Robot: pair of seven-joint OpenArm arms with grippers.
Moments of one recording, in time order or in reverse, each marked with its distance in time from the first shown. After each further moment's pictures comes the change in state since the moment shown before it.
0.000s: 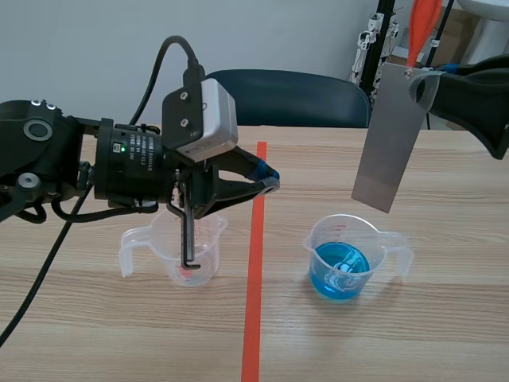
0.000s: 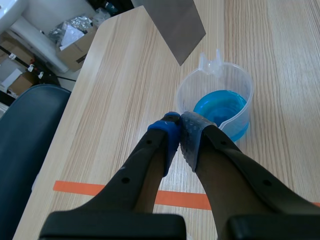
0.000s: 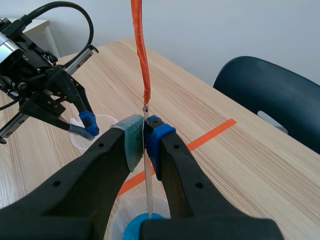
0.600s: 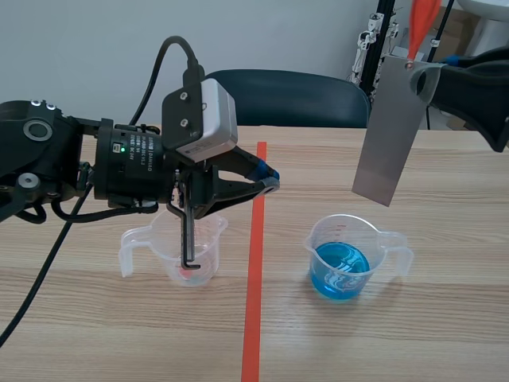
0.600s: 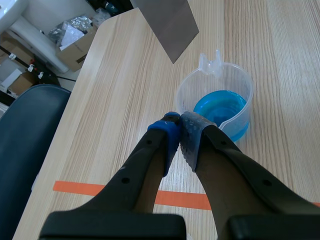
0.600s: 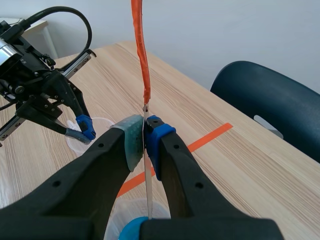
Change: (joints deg) left arm 0.0 0.0 0.0 0.0 0.0 0.0 0.0; right arm 1.1 -0.2 0.0 0.0 -0.3 -0.2 -0.2
